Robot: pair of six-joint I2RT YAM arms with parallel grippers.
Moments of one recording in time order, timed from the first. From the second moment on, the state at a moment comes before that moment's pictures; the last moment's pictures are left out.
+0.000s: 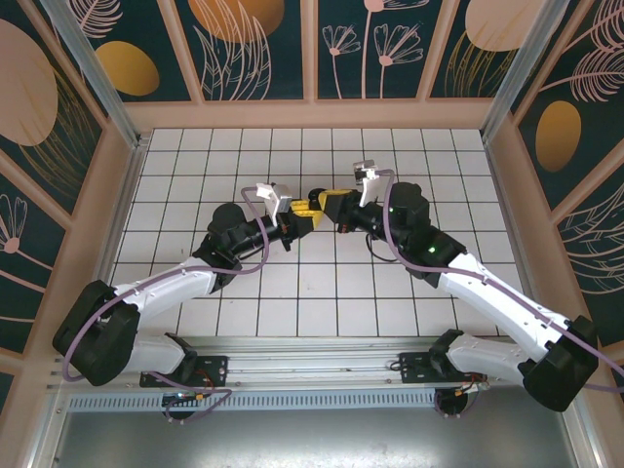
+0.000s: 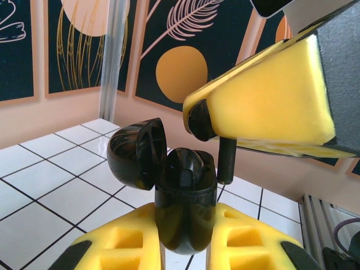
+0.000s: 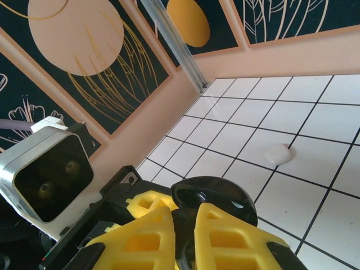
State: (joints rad) left arm -0.65 1.34 0.66 0.75 0.54 -0.28; right arm 0.74 1.09 0.93 0.00 -0.20 0.49
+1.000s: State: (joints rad) left arm -0.65 1.34 0.65 0.75 0.54 -0.30; right arm 0.74 1.13 0.96 -0.02 -0.13 0.49
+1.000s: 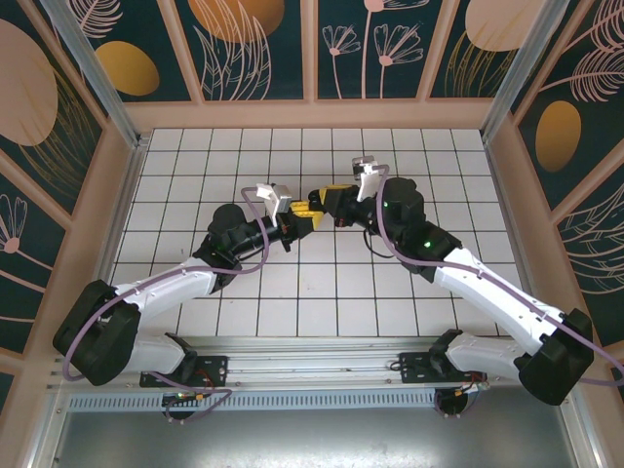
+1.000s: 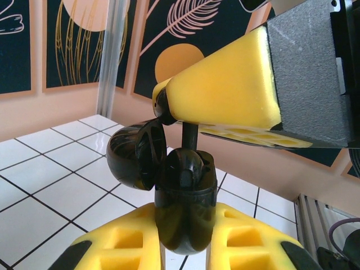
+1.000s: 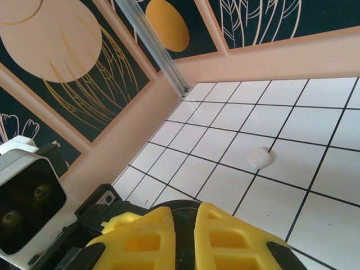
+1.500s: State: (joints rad) left arm -0.65 1.34 0.65 0.76 0.54 -0.32; right arm 0.74 1.12 0.92 0.04 -0.16 0.49
